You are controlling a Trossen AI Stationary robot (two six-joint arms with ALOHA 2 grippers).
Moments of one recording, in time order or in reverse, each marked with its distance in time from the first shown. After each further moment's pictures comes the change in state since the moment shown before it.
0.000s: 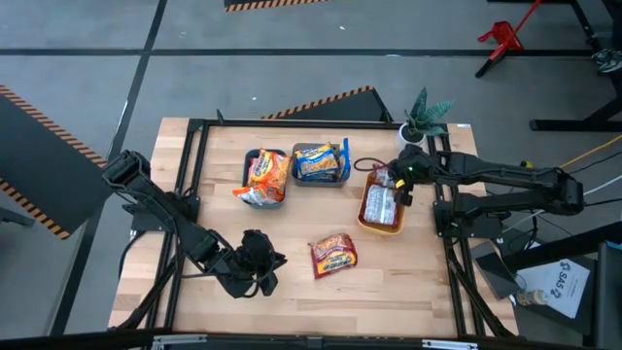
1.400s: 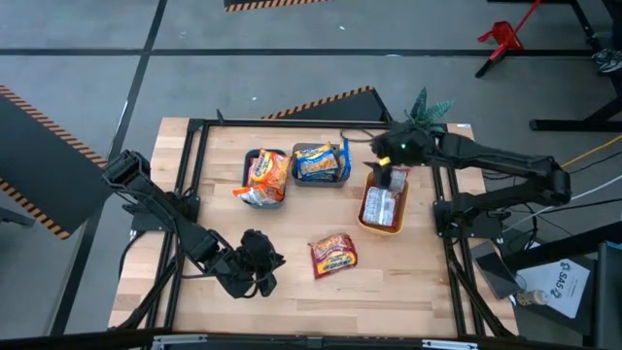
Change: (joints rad) left arm -0.001 0.000 0.000 -0.030 0.025 0.021; right arm 0.010 0.195 0.352 0.088 -0.054 0.058
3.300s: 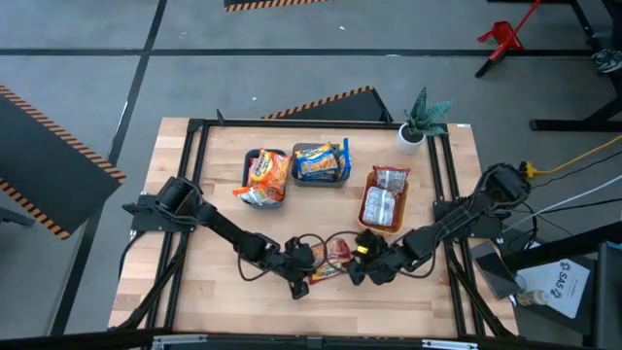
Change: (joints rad) left arm 0.235 0.509 0.004 0.504 0.435 0.424; right arm 0.855 0.486 -0.244 0.575 0.275 1.451
